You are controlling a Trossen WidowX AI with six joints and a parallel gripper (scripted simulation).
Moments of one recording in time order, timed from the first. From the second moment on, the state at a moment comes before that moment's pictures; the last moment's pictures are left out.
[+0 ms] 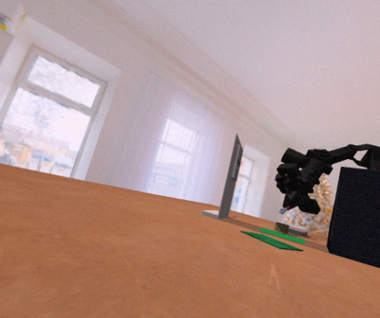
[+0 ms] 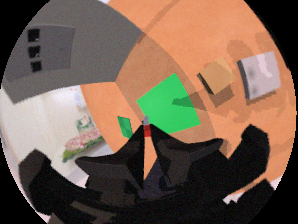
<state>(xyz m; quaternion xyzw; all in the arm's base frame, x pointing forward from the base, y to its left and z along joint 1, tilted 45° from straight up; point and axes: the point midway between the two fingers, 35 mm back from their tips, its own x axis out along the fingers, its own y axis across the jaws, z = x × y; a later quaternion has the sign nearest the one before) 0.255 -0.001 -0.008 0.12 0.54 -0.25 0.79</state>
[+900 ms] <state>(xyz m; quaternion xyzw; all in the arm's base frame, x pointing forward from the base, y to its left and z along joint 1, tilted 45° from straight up) 0.252 -0.031 -0.035 0.12 0.54 -0.26 0.79</state>
